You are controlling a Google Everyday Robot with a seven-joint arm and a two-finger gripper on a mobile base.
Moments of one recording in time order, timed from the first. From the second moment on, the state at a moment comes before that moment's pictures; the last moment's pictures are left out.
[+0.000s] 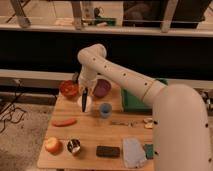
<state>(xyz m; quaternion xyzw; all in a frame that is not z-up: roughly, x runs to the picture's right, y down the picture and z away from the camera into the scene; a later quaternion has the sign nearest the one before) -0.115 0.010 0.794 -0.16 -0.31 -0.63 0.70</state>
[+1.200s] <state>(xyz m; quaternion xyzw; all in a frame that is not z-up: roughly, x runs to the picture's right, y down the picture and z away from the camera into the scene) -0.150 0.000 0.817 -0.16 -0.33 -0.64 0.68</state>
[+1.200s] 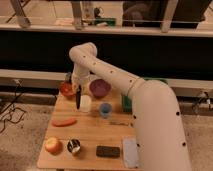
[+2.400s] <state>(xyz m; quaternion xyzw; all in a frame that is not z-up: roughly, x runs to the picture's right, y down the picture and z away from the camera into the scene) -0.149 0.001 0.818 -0.16 -0.33 -0.64 0.68</state>
